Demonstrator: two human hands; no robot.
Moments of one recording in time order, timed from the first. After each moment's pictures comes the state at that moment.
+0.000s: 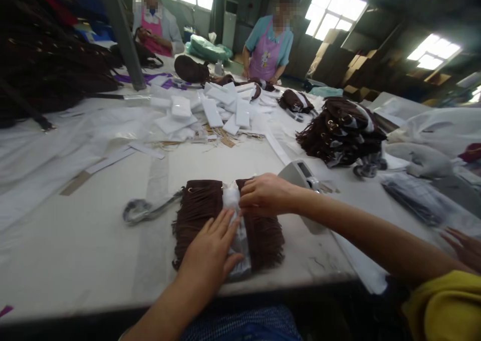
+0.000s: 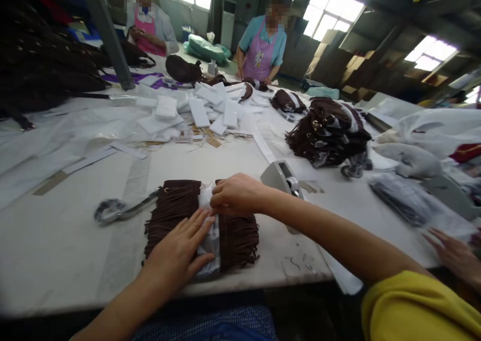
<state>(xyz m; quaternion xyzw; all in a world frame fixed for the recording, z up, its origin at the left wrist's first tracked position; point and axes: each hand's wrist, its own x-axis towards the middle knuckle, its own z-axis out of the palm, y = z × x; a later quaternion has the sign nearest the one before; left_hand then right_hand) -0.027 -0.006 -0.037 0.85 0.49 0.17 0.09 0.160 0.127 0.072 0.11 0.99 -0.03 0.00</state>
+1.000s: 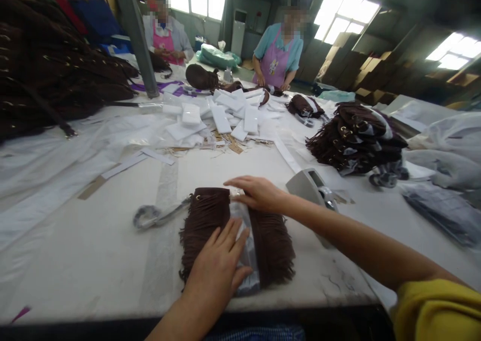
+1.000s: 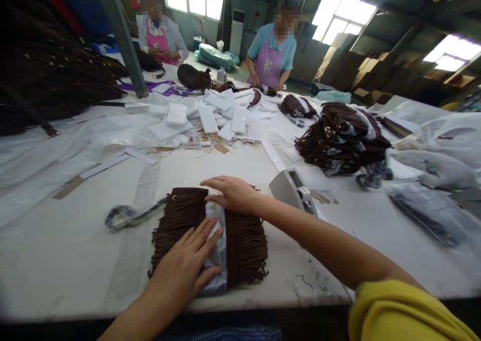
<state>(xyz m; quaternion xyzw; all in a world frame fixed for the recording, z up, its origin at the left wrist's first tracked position) -0.023 -0.005 -0.033 0.85 0.50 0.15 0.07 0.139 0.173 0.017 0.26 0.95 -0.14 -0.11</state>
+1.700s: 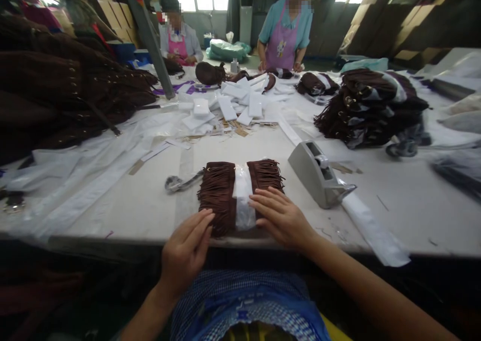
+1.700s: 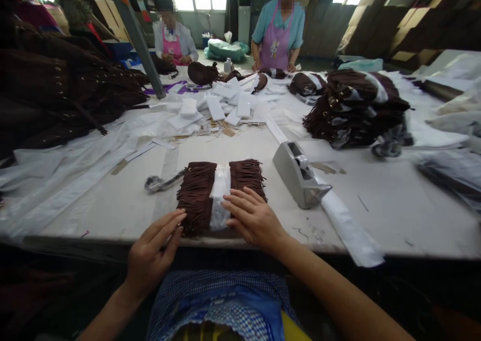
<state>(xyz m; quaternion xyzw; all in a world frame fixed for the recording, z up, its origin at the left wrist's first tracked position) -0.066 -0.097 -0.031 0.76 0.52 0.38 -0.05 0.201 0.001 -0.008 0.26 0.92 -0.05 -0.28</state>
